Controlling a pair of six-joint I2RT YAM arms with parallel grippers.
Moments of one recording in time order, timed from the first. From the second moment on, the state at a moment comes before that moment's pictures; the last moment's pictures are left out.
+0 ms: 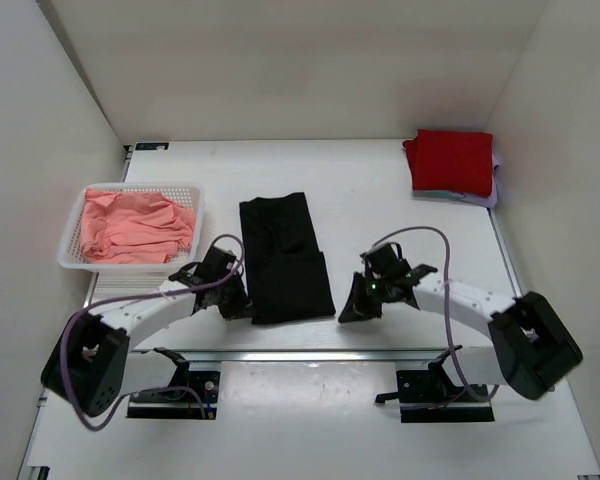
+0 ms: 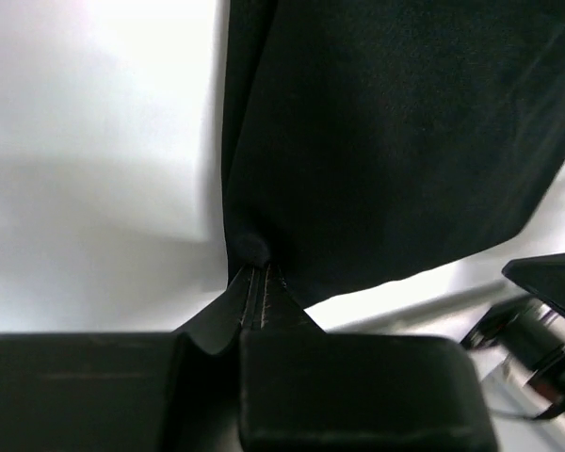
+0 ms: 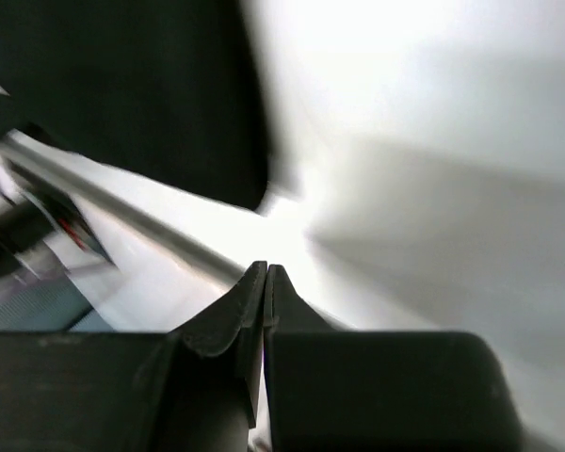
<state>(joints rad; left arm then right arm) -0.48 1.25 0.54 -0.37 0.23 -0.88 0.56 1.36 0.62 -0.32 -0.46 0.81</state>
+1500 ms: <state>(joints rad) -0.45 0.66 0.27 -0.63 0.31 -1.00 0.90 1.37 0.55 -0.20 -0.44 1.07</state>
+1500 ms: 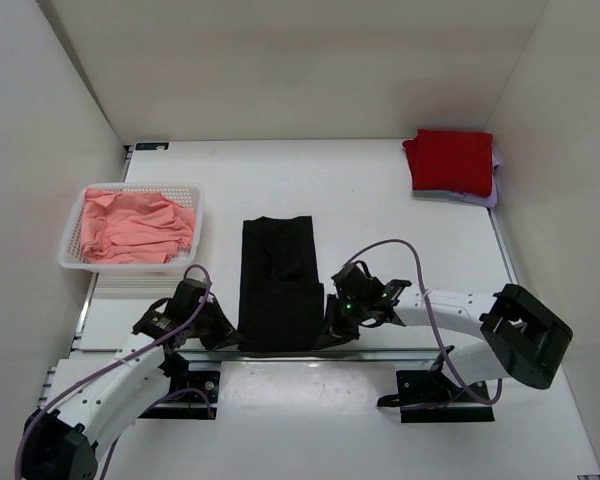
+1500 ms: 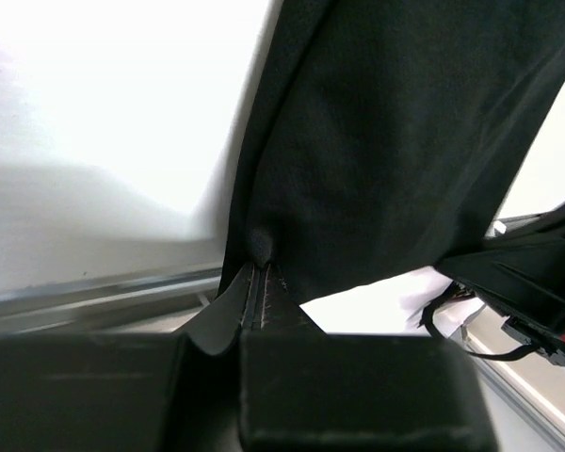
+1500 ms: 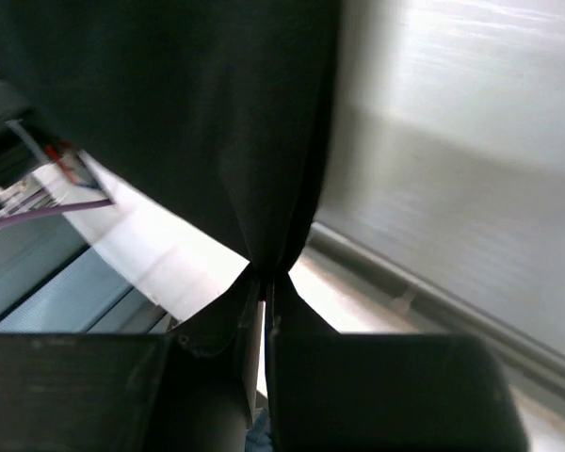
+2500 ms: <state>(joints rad) -0.17 1.45 1.08 -0.64 0.37 -0.82 0.42 2.02 1.81 -0.95 -0.62 0.48</state>
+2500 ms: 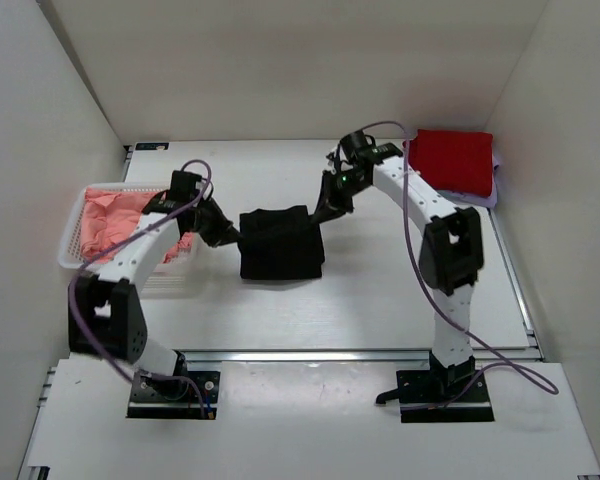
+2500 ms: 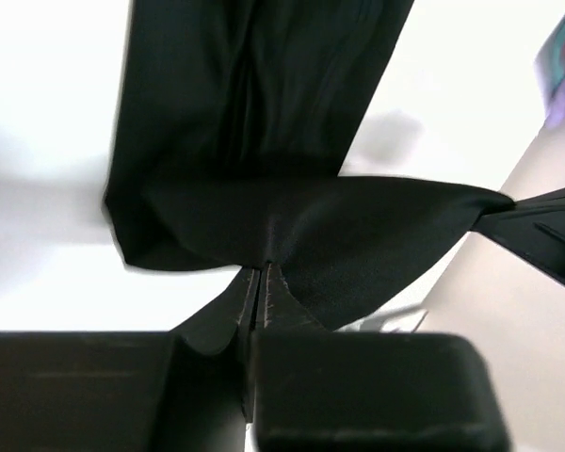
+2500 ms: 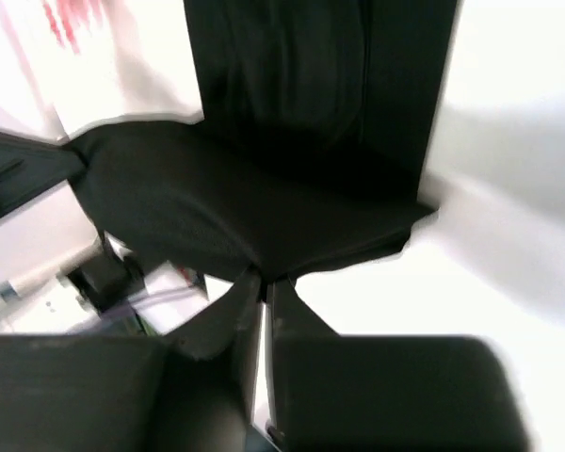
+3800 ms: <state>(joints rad) -0.16 1.89 1.45 -0.46 0.29 -0.81 0.46 2.78 2.79 -1.23 -0.39 0.28</state>
